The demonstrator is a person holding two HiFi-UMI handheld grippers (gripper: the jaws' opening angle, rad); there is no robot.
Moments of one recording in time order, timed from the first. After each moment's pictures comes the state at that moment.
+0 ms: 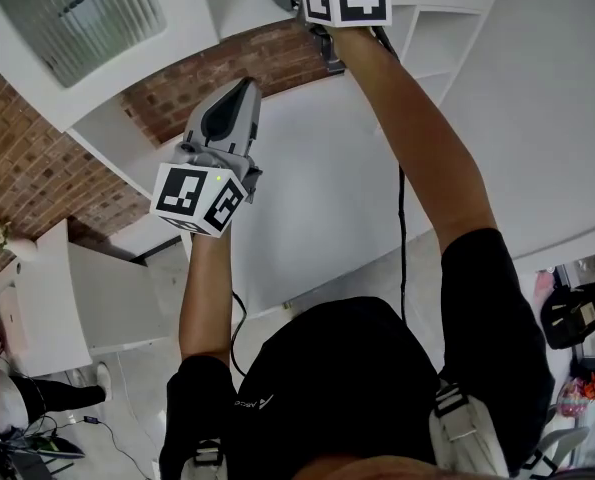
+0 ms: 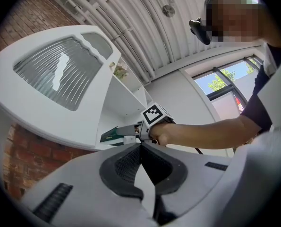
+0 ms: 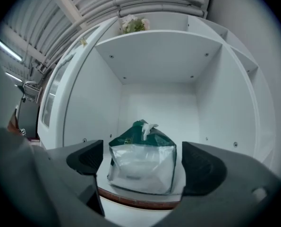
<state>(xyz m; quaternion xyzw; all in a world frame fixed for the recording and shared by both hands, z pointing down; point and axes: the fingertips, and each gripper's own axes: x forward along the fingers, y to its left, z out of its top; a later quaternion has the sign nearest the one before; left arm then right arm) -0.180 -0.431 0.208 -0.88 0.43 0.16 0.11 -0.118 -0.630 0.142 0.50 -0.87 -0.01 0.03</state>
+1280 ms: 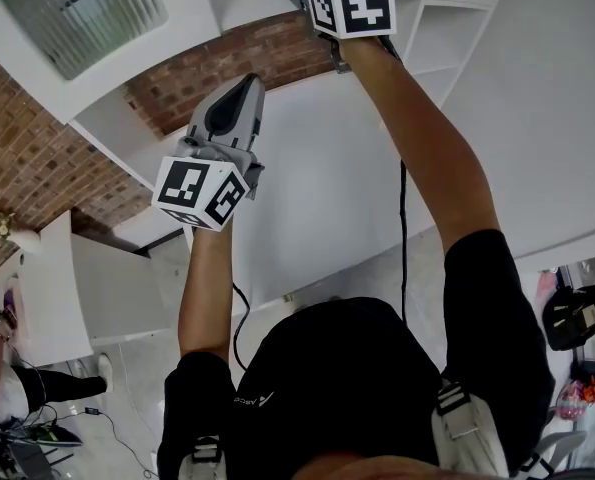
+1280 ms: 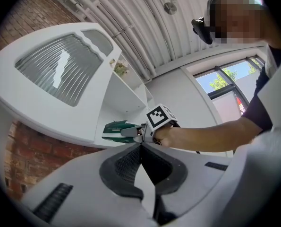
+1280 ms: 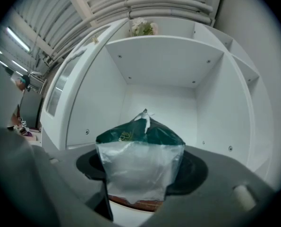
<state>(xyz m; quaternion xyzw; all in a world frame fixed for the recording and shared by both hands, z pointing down) -0.176 -0.430 0.217 -0.88 0.44 0.14 0.09 -0.110 -0.623 0.153 0.50 -0.86 -0.06 0.04</state>
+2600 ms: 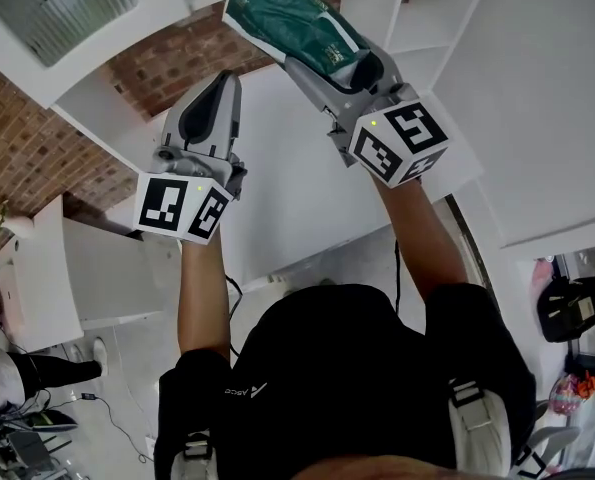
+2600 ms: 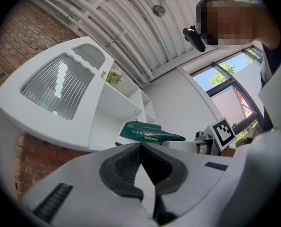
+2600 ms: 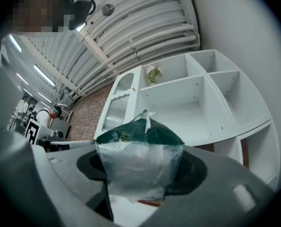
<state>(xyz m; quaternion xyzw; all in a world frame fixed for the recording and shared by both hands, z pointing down) -0.150 -0.382 0.208 -0.86 0.47 0.14 0.12 -0.062 -0.430 0.207 0.36 -0.92 -0.08 -0.12</state>
